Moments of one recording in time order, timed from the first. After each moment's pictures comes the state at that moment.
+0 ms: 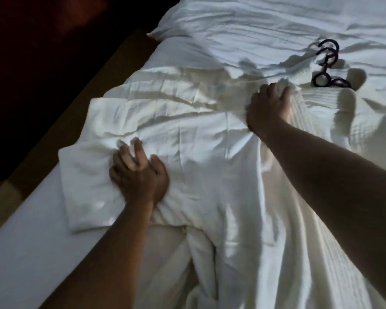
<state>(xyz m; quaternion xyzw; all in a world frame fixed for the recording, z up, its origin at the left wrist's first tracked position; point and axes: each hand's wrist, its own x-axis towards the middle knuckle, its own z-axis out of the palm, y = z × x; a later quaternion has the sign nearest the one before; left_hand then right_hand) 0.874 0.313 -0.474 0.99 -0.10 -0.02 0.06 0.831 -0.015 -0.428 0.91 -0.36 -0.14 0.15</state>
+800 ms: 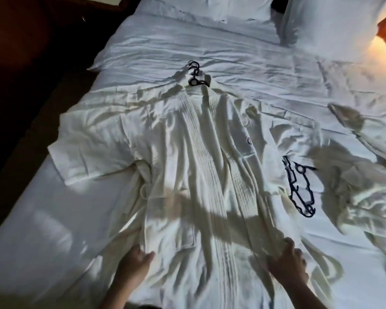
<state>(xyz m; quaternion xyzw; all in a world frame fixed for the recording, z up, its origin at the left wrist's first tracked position) 0.527 0.548 -0.308 0.88 -0.11 -0.44 0.17 0.172 0.302 -0.284 0.58 -0.77 -0.18 -0.21</state>
